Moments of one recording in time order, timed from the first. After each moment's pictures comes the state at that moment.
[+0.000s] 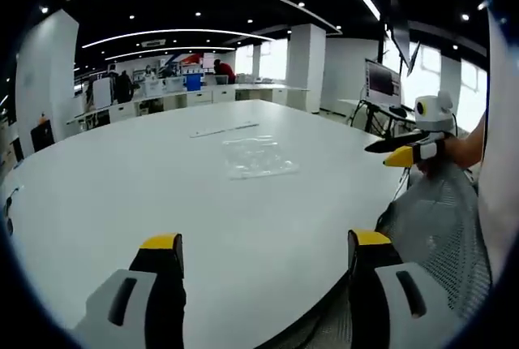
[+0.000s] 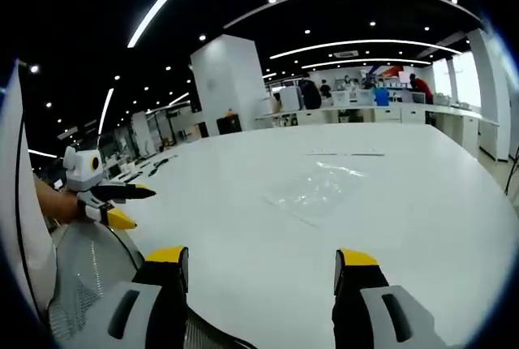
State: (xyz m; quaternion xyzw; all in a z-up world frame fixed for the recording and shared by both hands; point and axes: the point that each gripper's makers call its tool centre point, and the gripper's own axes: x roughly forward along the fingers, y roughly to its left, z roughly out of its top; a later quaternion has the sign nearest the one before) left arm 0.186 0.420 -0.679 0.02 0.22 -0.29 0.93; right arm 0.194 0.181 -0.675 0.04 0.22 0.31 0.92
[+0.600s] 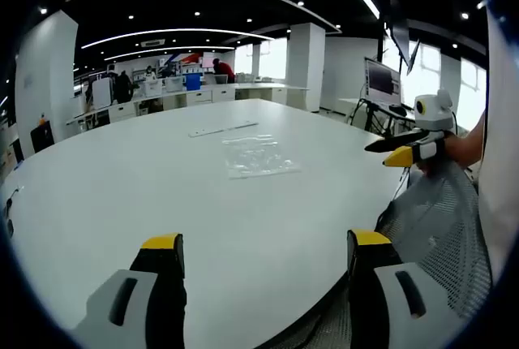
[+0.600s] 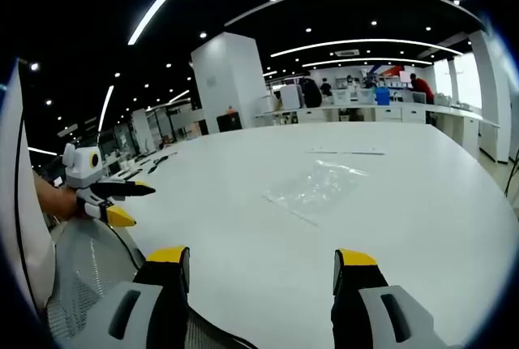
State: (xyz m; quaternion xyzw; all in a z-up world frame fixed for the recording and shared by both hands) left arm 0.185 0.419 -0.677 0.03 0.22 -0.29 0.93; right arm 0.193 0.181 -0.677 0.03 0.22 0.31 0.92
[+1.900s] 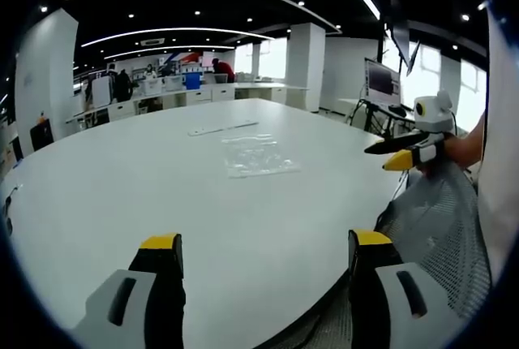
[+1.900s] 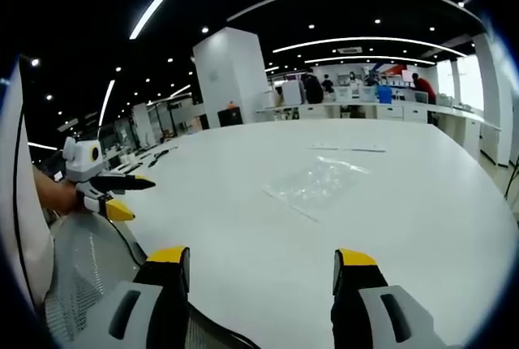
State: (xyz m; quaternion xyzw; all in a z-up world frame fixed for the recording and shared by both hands) left arm 0.185 0.418 -0.677 0.02 0.22 -0.29 0.93; right arm 0.191 0.182 -0.681 0.02 0.23 0.32 0.92
